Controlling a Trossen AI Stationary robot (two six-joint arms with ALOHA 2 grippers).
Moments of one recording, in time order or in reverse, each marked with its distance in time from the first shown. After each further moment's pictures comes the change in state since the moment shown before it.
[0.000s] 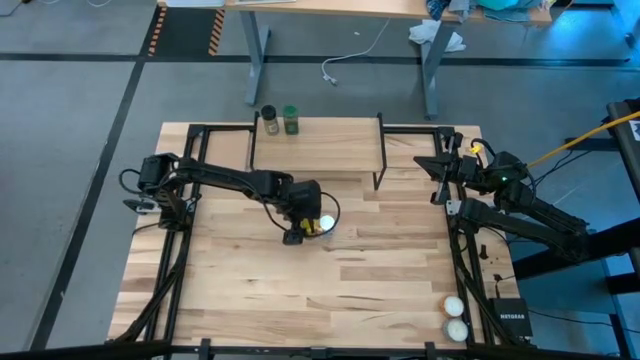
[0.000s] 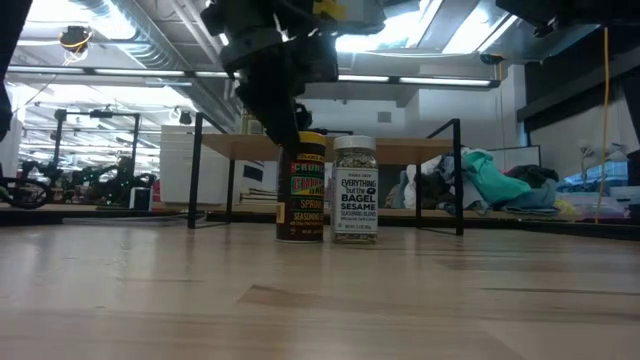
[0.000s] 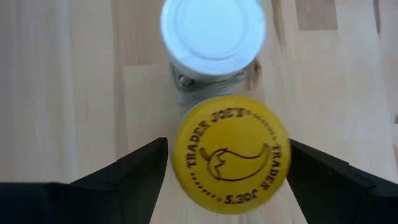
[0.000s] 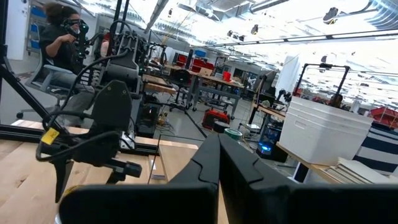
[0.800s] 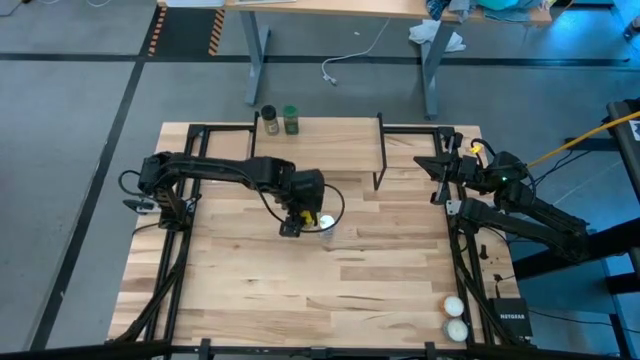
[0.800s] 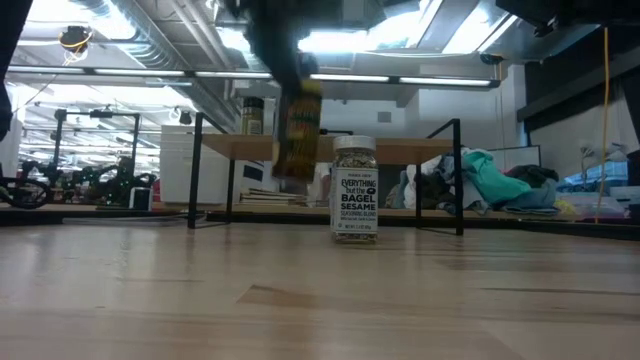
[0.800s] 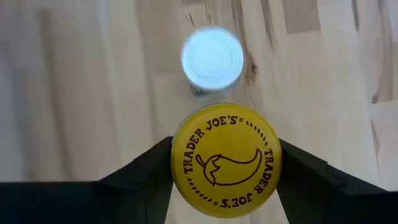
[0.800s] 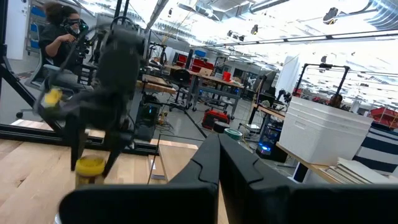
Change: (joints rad) left arm -0.006 -0.001 0.279 -0.335 -0.070 0.100; right arm 0.000 0.000 0.000 0.000 0.000 -0.002
